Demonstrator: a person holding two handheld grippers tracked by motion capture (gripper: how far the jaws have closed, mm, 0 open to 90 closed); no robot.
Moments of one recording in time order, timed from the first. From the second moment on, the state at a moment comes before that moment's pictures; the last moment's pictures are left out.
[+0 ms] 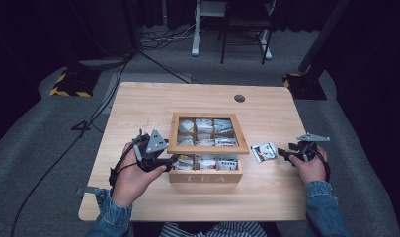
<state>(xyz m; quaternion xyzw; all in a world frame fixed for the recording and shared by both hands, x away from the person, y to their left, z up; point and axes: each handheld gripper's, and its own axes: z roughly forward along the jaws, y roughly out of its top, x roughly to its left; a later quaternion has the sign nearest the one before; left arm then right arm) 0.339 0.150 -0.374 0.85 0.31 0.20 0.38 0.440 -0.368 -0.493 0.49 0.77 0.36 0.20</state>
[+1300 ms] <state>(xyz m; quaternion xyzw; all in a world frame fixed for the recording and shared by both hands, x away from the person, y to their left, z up) 0.340 0.141 -0.397 0.89 0.31 0.15 0.29 0.446 -0.363 -0.486 0.49 0.76 0.37 0.20</state>
